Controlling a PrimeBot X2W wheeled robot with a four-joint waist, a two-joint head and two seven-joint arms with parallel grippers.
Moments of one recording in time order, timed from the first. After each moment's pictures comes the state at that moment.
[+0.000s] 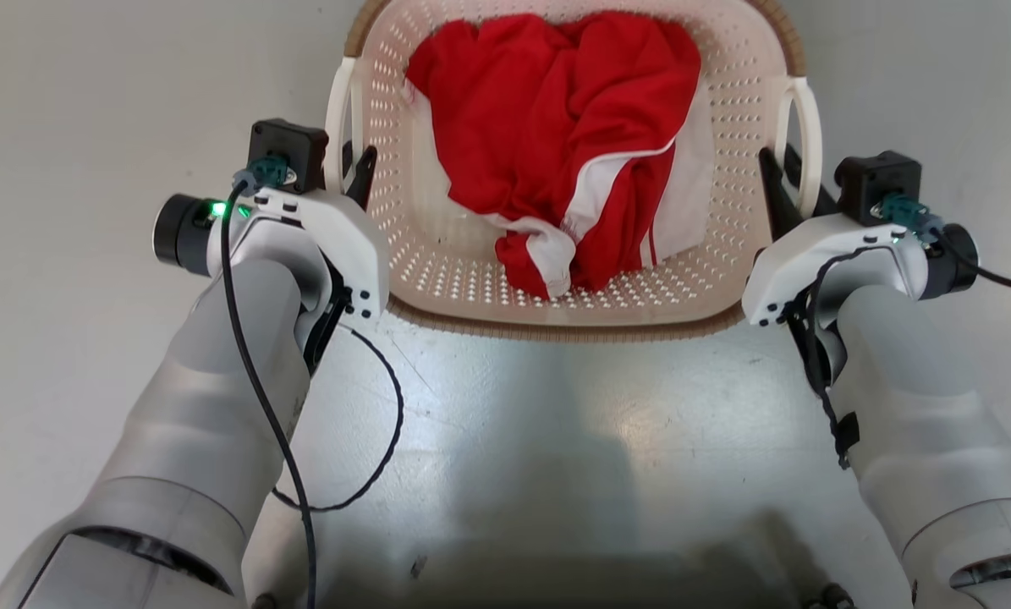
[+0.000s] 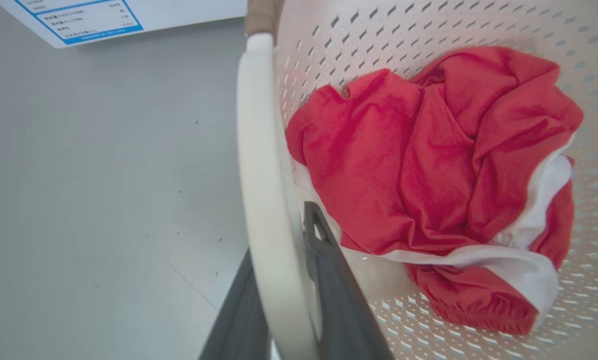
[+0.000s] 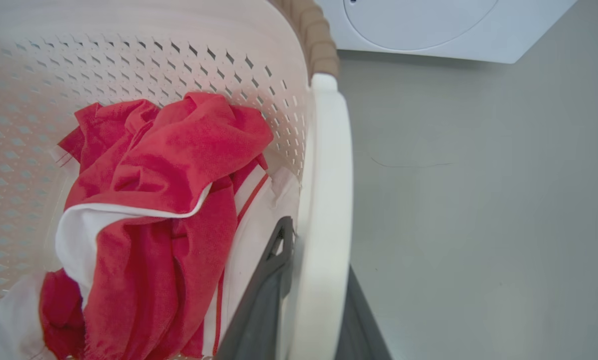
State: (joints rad) left arm -1.05 0.06 -0.52 1.22 -0.42 -0.12 -0.25; right arm -0.91 -0.06 0.01 1.11 0.00 0.12 -0.26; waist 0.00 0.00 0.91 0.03
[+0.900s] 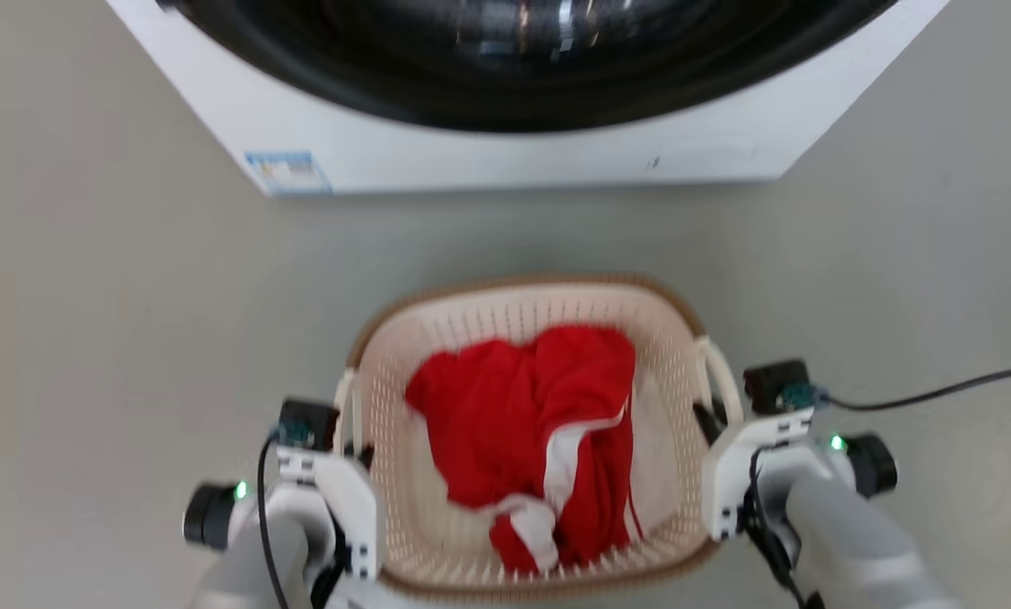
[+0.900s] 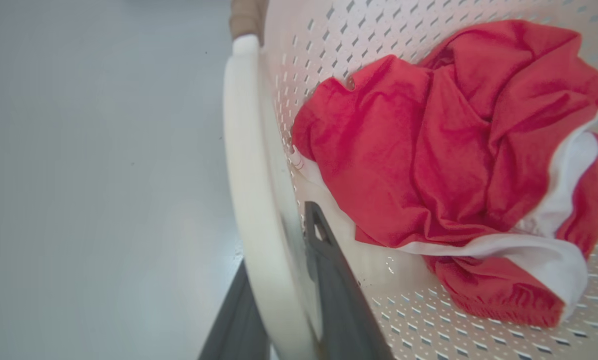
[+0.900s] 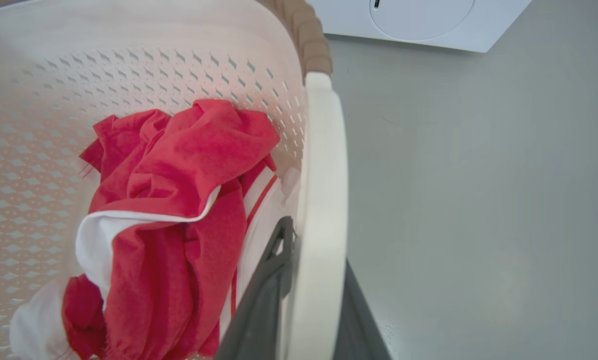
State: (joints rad) left arm -0.67 0.05 -0.57 1.30 -0.50 -0.12 -0.20; right arm -0.65 -0.06 0.41 1.16 0.34 0.12 -0.09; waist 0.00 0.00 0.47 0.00
